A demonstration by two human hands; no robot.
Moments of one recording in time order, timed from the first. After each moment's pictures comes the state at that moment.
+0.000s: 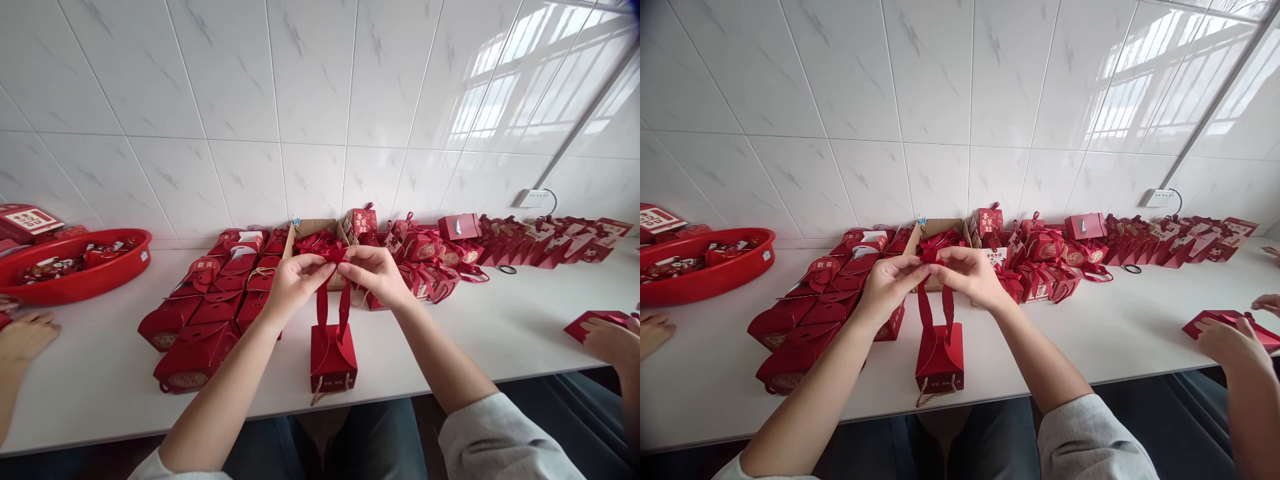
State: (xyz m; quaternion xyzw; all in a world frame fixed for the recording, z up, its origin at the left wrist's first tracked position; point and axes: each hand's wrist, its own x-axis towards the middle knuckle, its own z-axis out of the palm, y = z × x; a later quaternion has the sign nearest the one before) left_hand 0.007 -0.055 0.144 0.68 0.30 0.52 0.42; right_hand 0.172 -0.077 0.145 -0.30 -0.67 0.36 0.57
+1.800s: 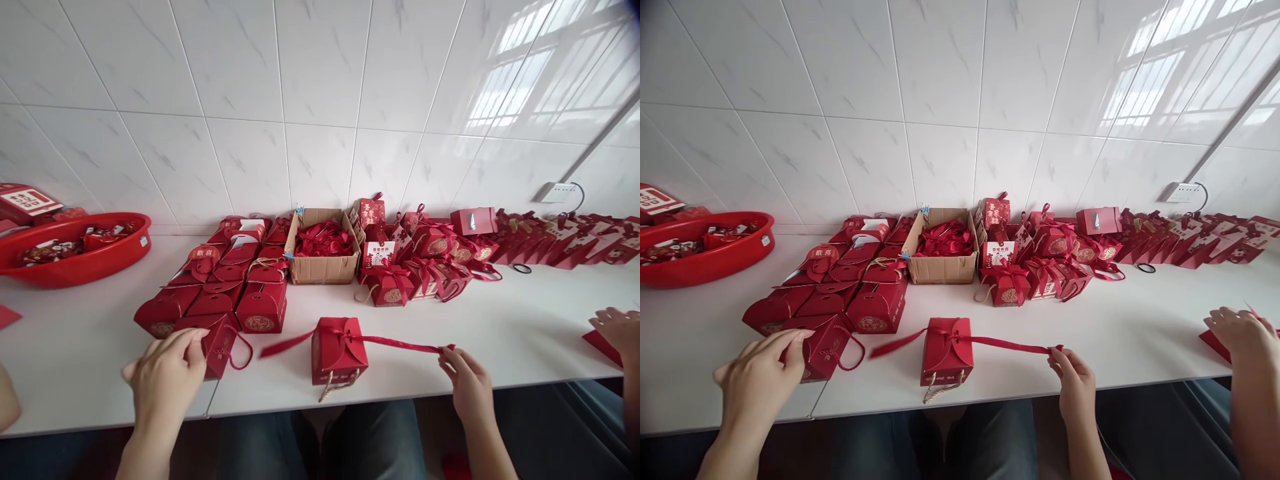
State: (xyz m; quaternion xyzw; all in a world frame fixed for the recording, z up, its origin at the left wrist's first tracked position) left_hand -0.164 -0.088 0.028 0.68 0.65 0.30 -0.19; right_hand 0.291 -0.172 -0.065 -0.60 -0.22 0.29 0.71
